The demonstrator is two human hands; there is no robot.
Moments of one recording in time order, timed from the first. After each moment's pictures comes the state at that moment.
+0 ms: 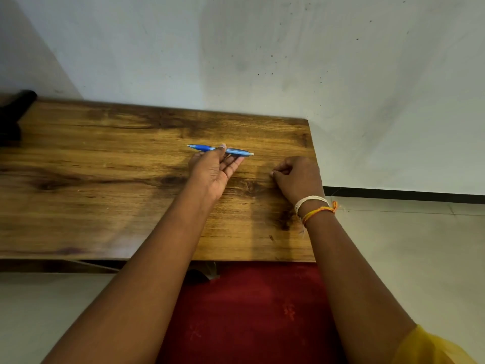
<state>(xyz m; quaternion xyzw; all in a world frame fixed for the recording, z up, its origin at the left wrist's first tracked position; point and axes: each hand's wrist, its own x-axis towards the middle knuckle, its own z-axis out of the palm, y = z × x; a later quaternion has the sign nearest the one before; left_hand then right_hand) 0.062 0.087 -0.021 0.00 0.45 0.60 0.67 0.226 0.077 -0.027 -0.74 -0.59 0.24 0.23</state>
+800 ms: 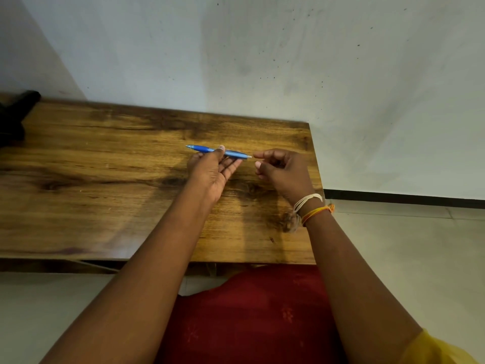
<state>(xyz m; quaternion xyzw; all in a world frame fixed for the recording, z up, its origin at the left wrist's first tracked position) 0.052 0.090 -0.028 0.02 0.46 0.61 0.65 0.199 0.078 -0.015 -0.58 -0.54 0.46 0.40</state>
